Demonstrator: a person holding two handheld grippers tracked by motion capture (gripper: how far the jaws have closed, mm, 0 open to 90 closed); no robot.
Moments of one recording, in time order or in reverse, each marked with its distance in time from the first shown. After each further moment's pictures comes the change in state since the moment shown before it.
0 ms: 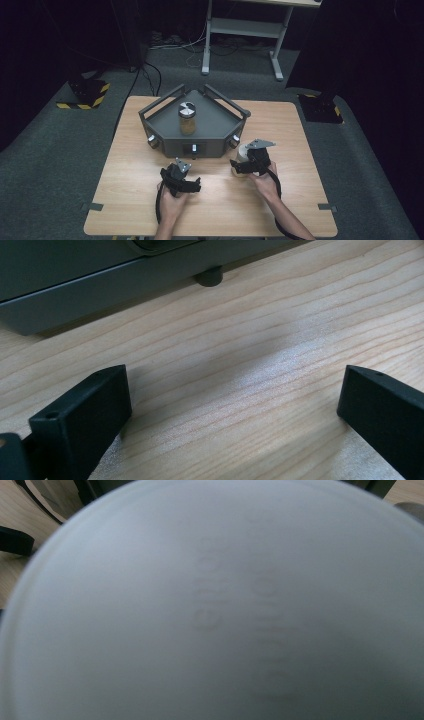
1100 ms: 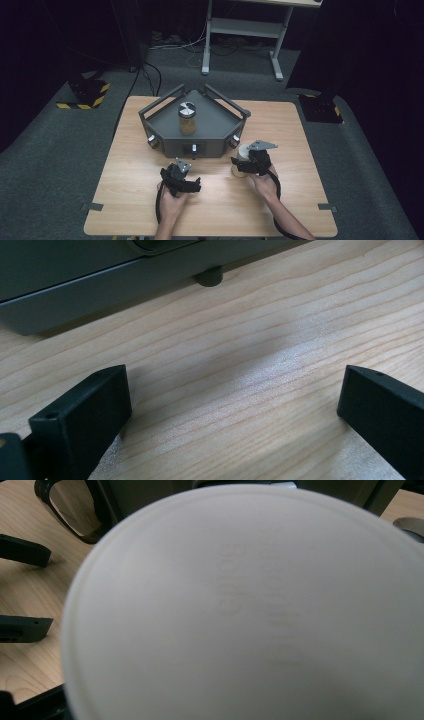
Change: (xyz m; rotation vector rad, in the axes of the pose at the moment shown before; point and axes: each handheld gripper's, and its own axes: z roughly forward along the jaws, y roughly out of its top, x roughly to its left) left arm 0.000 0.000 0.000 0.000 0.000 0.000; right arm -0.002 -0.012 -0.004 -0.059 0.020 0.001
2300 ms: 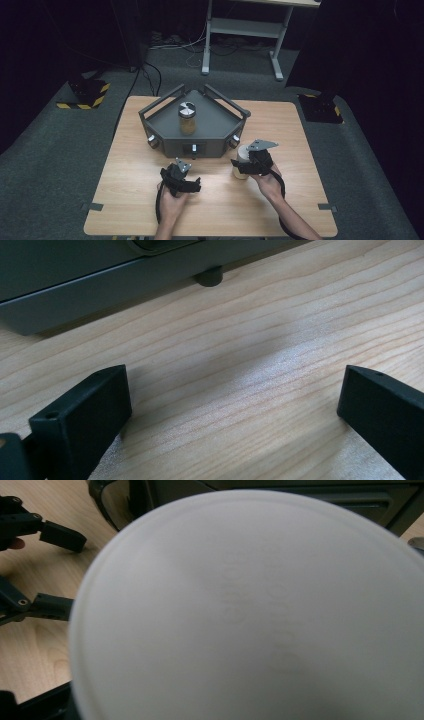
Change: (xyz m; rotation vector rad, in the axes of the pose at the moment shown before) left arm 0.000 0.000 0.000 0.000 0.000 0.000; right arm 0.000 0.021 -0.018 0.038 0.056 -0.091
